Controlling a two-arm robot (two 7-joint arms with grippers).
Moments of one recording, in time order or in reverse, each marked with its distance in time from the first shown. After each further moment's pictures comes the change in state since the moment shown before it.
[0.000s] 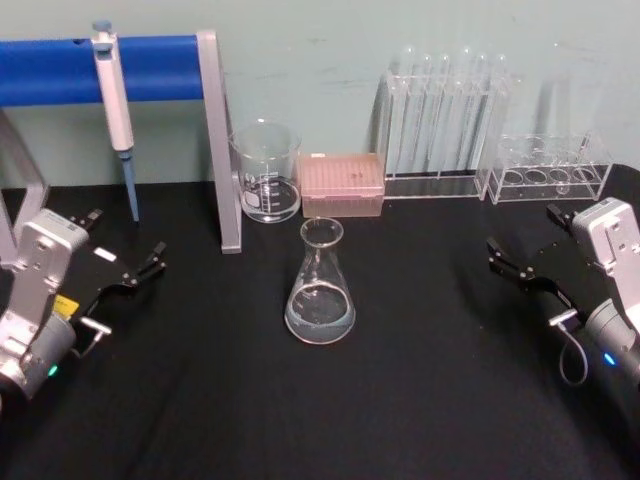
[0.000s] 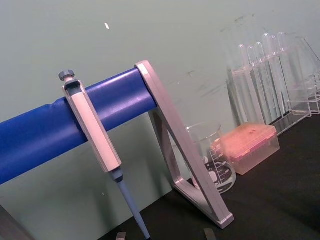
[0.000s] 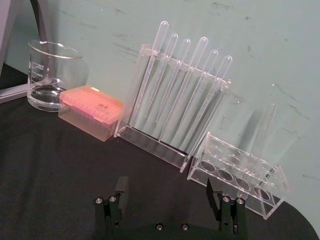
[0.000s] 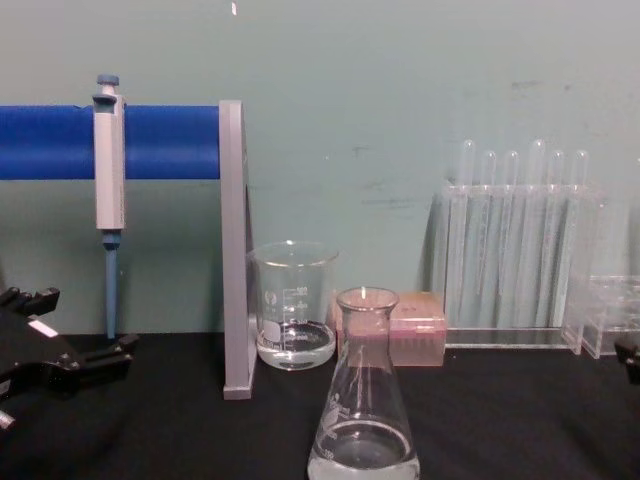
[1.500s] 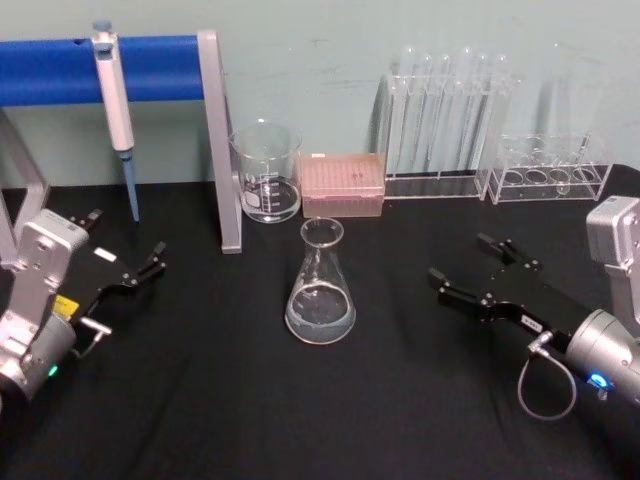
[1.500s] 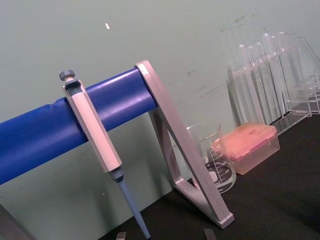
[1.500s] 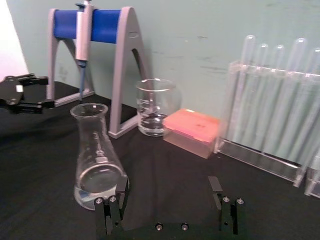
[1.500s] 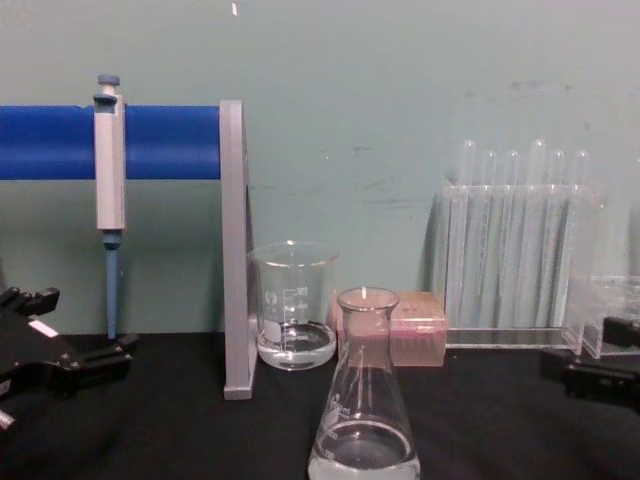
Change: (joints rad) left arm 0.000 0.000 0.000 0.000 0.000 0.000 0.000; right arm -0.080 -0.022 0.093 -0.114 0.257 0.081 0.403
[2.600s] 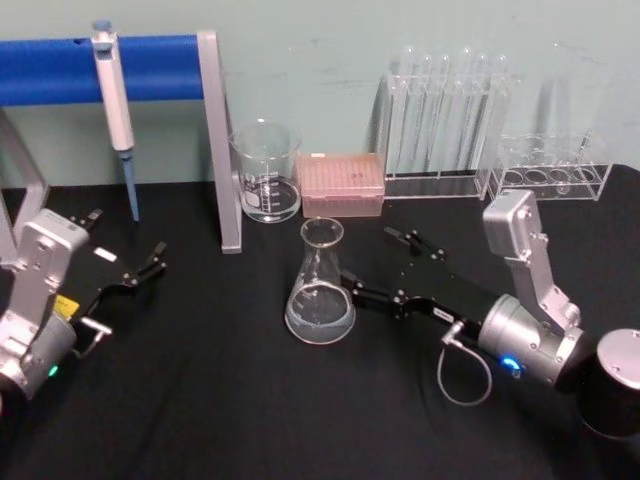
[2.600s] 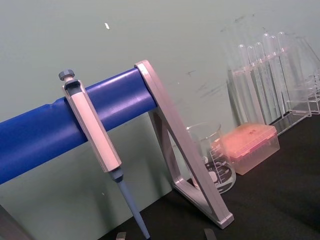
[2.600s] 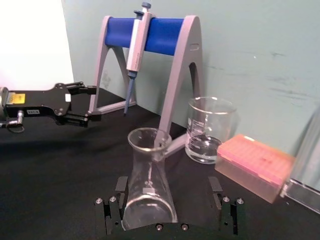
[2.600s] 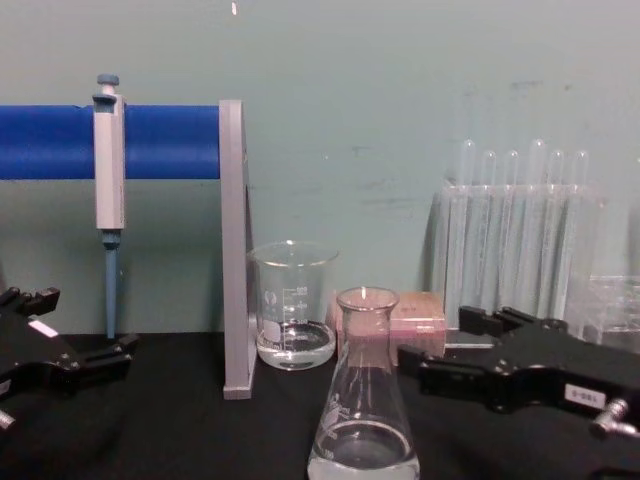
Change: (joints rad) left arm 0.000 0.000 0.000 0.000 0.000 0.000 0.000; right arm 0.141 -0.174 -0.081 0.134 -0.131 -0.029 0.125
